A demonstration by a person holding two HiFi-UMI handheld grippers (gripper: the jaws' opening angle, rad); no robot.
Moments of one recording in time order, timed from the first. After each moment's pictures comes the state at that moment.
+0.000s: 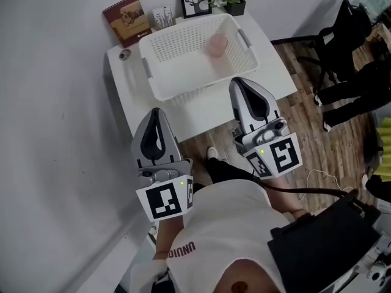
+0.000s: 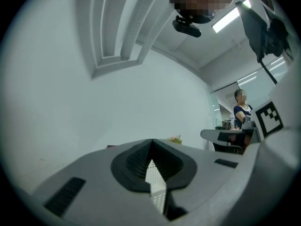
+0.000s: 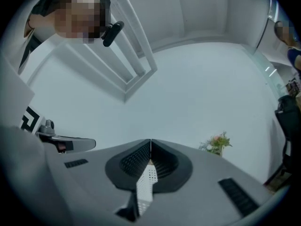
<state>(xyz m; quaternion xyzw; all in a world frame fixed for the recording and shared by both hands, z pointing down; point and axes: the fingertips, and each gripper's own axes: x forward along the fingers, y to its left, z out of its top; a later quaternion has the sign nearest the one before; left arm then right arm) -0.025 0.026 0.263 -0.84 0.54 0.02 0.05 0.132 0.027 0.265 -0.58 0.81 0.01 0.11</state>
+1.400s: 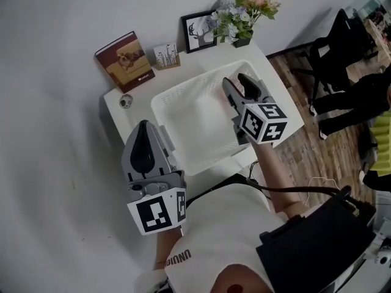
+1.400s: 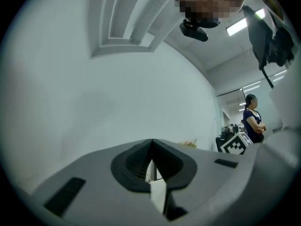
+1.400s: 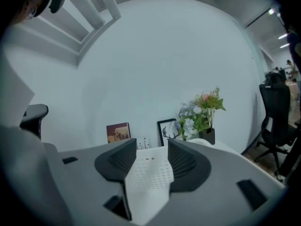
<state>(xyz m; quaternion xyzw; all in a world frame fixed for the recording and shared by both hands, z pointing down) -0.056 -0.185 0.250 -0.85 0.52 0.03 0.00 0.184 -0.231 0.378 -0.66 0.72 -0.20 -0.02</state>
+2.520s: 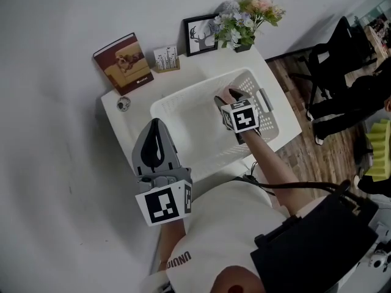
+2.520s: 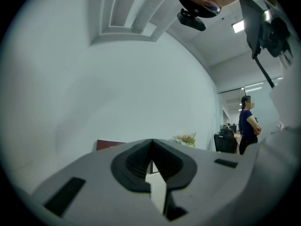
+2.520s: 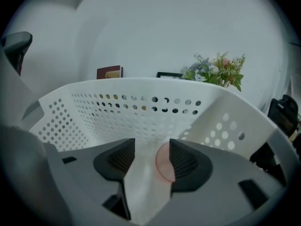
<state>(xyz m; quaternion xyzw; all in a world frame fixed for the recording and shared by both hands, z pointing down) -0.030 -0.209 0.283 -0.86 0.52 0.01 -0.03 0.190 -0.258 0.526 -0.61 0.69 -0.26 -0.28</state>
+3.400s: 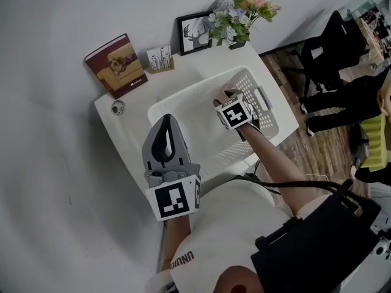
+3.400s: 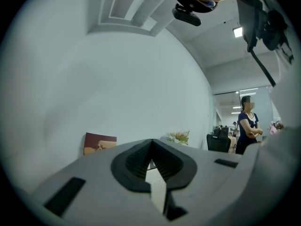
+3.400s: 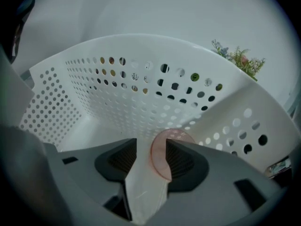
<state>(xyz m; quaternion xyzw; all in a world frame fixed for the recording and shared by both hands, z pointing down) -0.002 -0.223 0.302 -0.88 0.48 0.00 -0.06 0.194 -0.253 0.562 -0.56 0.67 -0.26 -0.41</state>
